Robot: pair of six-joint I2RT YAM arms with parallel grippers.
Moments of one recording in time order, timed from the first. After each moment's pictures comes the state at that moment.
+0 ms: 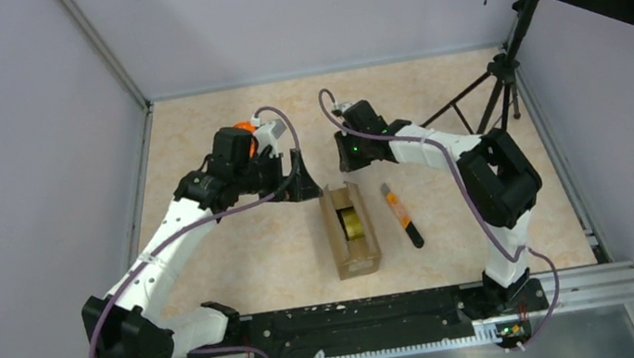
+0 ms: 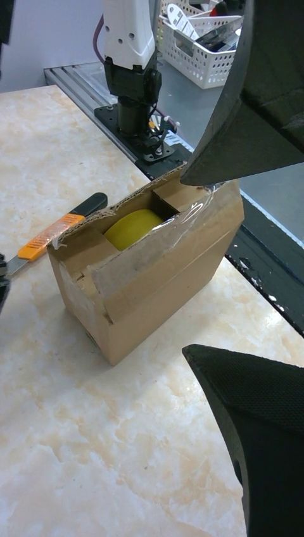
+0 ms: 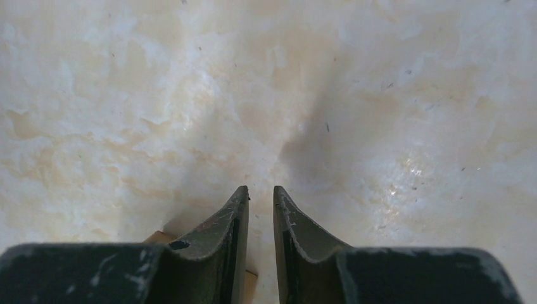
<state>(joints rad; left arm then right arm) -0.46 1.22 1.11 -0.63 0.50 -0.37 0.62 1.88 1.29 -0.28 -0.09 0.32</state>
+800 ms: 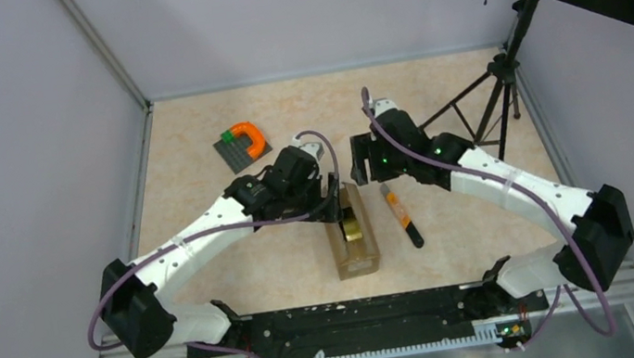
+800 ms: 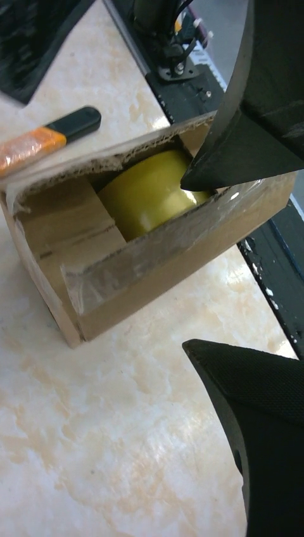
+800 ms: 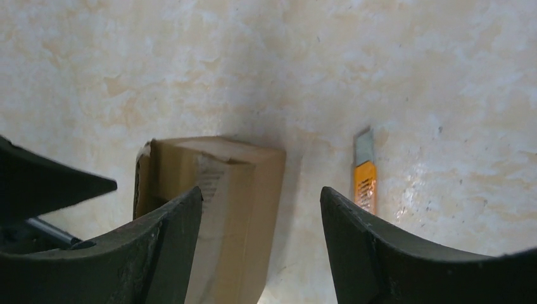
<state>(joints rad) -0.80 1.34 1.11 -0.68 0.06 -0.54 0.74 1.36 1.18 -0.55 0.14 0.48</state>
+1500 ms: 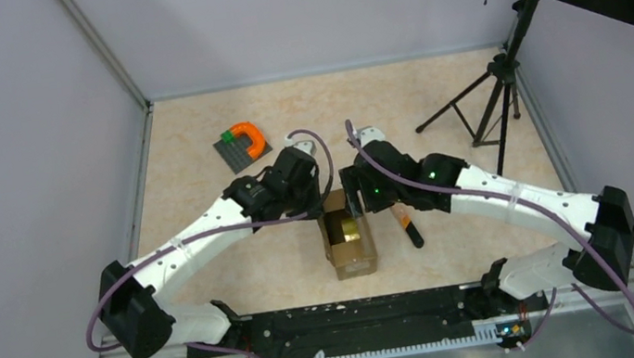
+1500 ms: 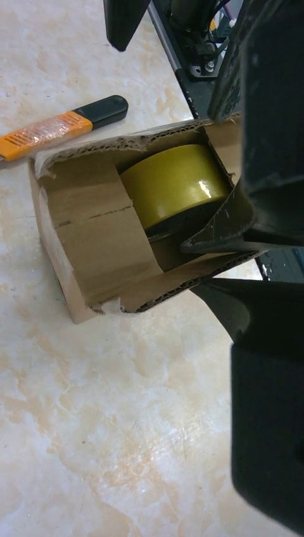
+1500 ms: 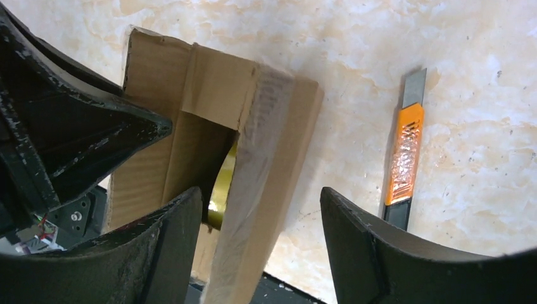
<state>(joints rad) -0.81 1.34 1.11 -0.70 -0.07 -0.61 0.97 1.28 1.15 -0.68 0.23 0.58</state>
